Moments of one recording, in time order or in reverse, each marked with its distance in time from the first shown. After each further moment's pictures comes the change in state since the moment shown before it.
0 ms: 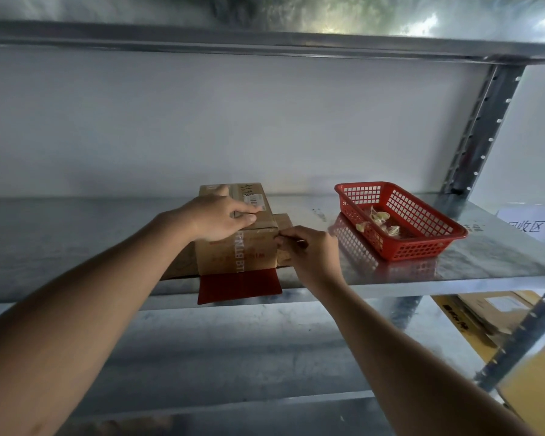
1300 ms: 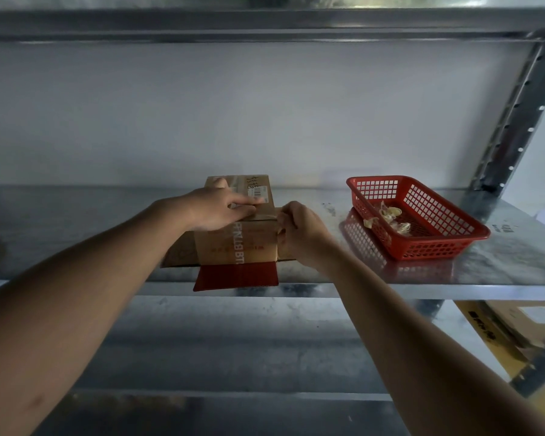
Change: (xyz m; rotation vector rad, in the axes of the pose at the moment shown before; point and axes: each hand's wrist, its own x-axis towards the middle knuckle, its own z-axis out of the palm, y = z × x) left_hand 0.000 0.004 0.001 -0.022 -0.046 -0.139; right_hand 0.033 -0.032 -0.014 0.067 -0.420 0.289
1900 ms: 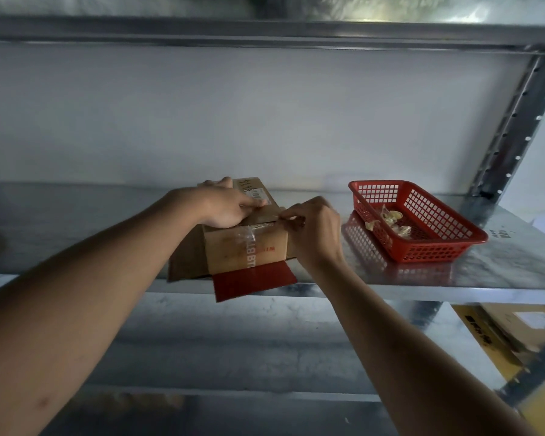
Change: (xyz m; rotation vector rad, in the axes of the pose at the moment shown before) left_hand -0.015 0.020 -0.017 0.172 -0.102 -0.086; right_hand -0.010 0.002 0.004 -0.235 0.469 -0.261
